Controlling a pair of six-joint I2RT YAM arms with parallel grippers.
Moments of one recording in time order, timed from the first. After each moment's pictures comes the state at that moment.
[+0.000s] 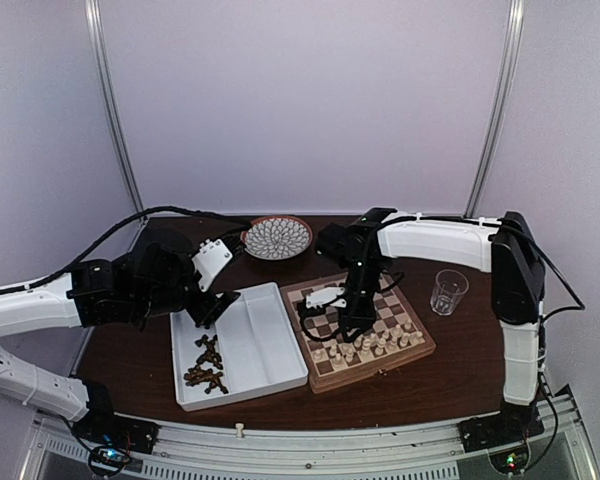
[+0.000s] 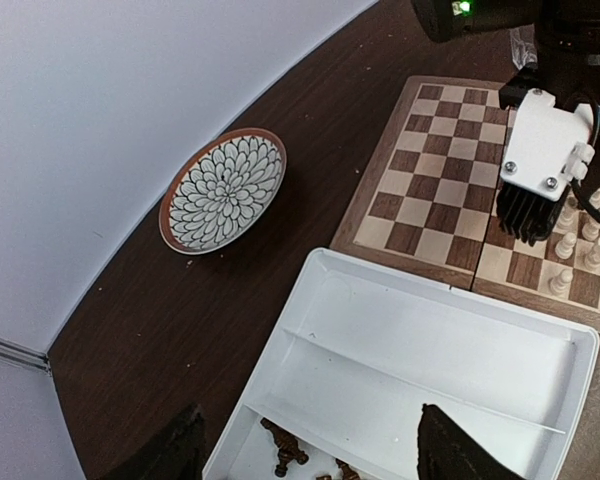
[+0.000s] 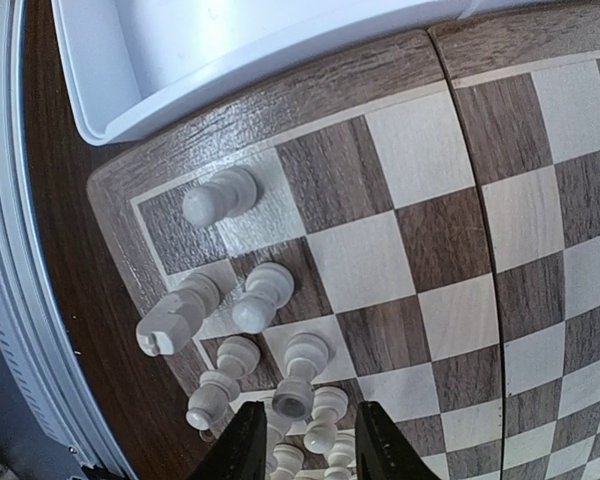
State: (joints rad) left arm -1.00 1.11 0.89 -0.39 -0.39 0.17; right arm 0.84 2.05 1.70 -1.22 -0.21 -0.68
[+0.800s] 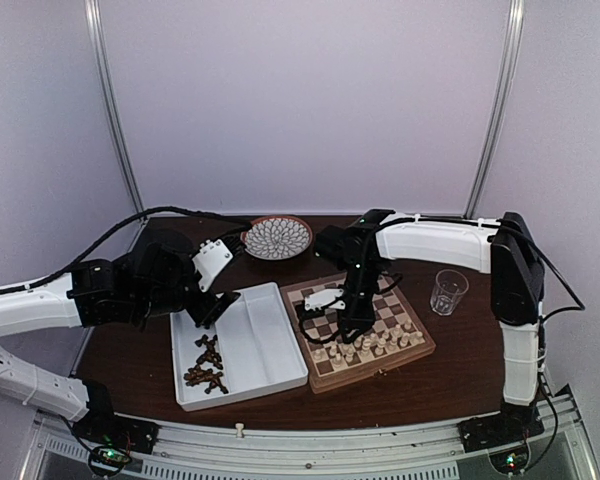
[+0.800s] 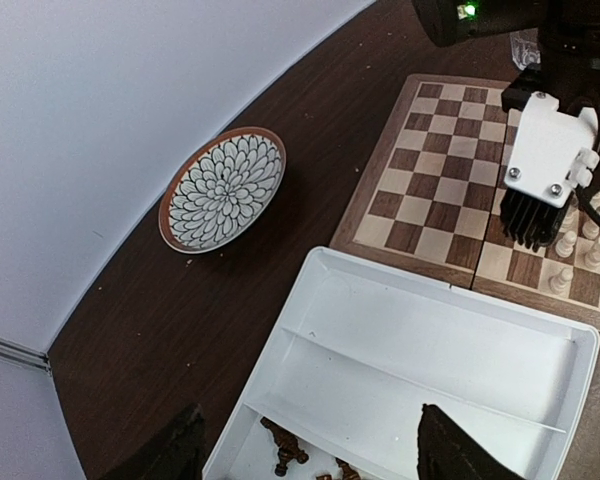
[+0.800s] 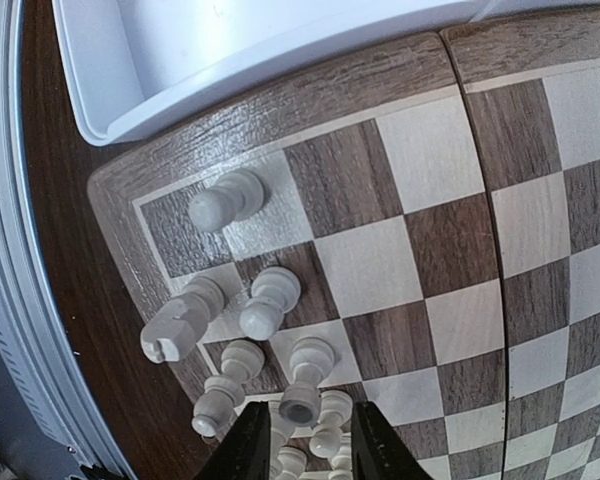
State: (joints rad) left arm -1.00 1.11 0.89 -0.39 -0.39 0.17; right arm 0.85 2.05 1.70 -1.22 -0.20 -0.68
